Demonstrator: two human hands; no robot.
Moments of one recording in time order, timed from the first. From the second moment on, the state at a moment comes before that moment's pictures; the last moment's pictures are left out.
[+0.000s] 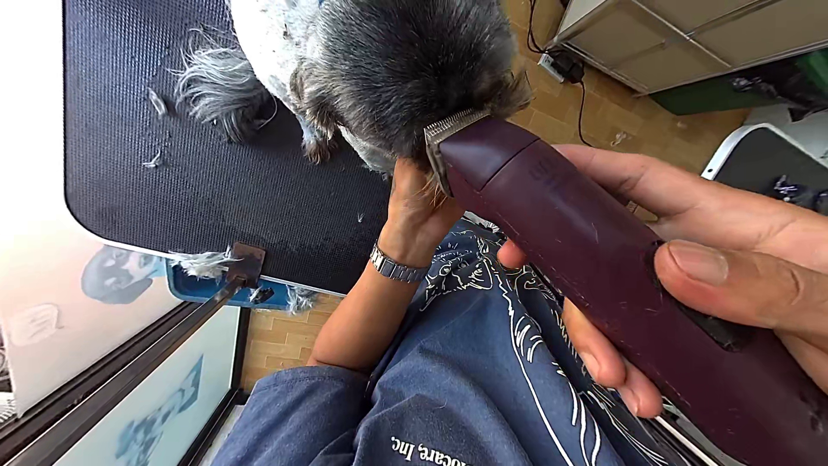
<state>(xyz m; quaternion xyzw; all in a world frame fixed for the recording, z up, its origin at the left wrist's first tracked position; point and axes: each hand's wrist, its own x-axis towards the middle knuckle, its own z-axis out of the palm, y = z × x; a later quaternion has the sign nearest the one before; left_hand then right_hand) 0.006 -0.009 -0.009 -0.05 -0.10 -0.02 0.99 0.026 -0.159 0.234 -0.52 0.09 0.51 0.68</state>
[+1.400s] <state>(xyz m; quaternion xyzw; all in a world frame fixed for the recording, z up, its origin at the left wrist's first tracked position) -0.014 -0.025 -0.046 -0.01 0.02 -0.04 1.00 0.017 -0.181 0.233 -0.53 0.07 0.52 0.67</state>
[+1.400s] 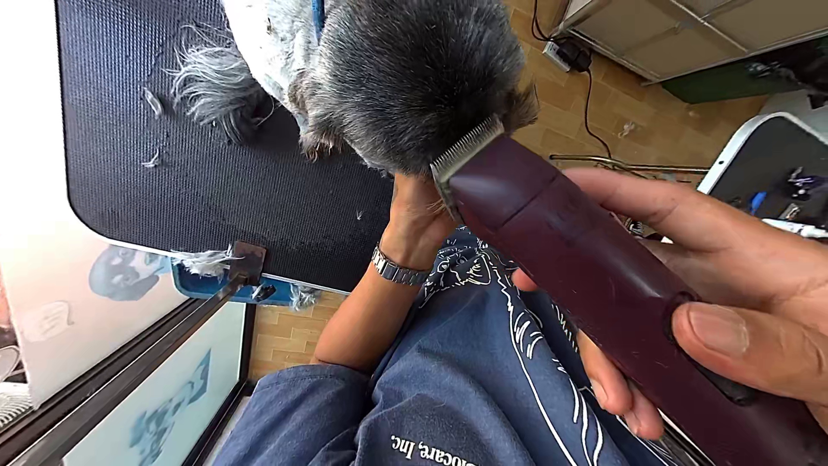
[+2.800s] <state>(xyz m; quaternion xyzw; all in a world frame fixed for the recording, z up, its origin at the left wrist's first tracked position) -0.004 -0.002 0.073 0.13 0.16 -0.05 0.98 0.011 -0.188 0.219 -0.55 0.03 0.48 0.68</state>
